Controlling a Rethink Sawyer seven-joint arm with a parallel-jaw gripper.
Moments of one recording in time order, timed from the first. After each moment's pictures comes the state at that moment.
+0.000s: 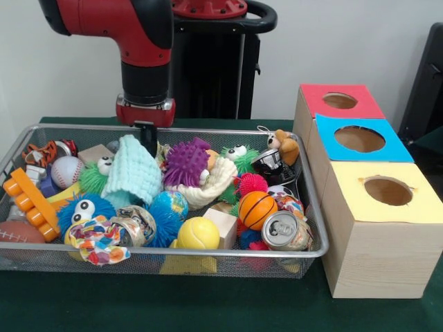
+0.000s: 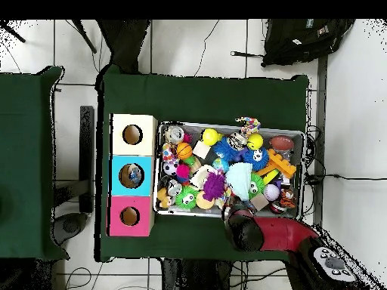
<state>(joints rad) -0.64 -0.53 0.08 1.91 -0.60 0.15 1.83</state>
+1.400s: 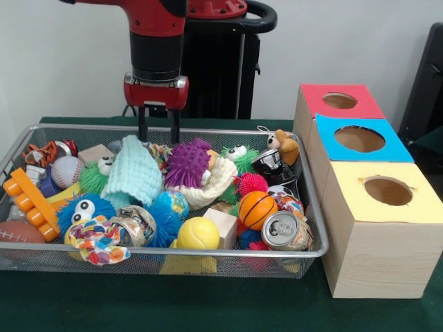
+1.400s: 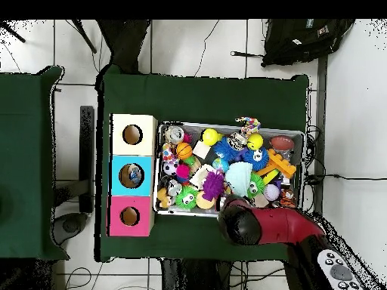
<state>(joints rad) -0.64 -0.70 0.20 1.95 -0.57 0.26 1.83</state>
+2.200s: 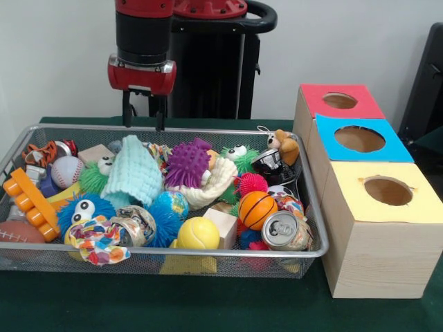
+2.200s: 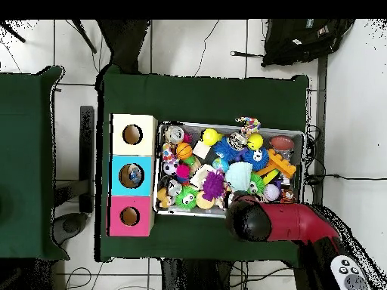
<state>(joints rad) -0.67 -0.78 0.22 1.93 -0.56 0.39 1.83</state>
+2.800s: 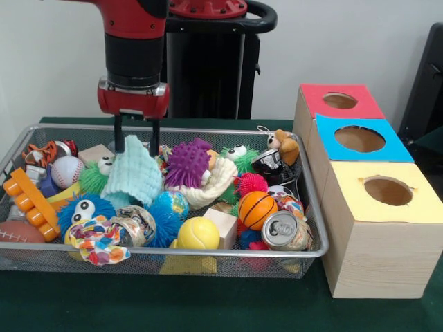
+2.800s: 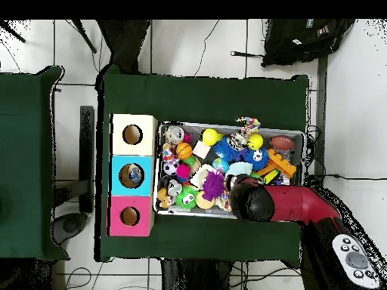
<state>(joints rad) -0.68 -0.69 0.27 1.80 -0.56 0.40 1.83</state>
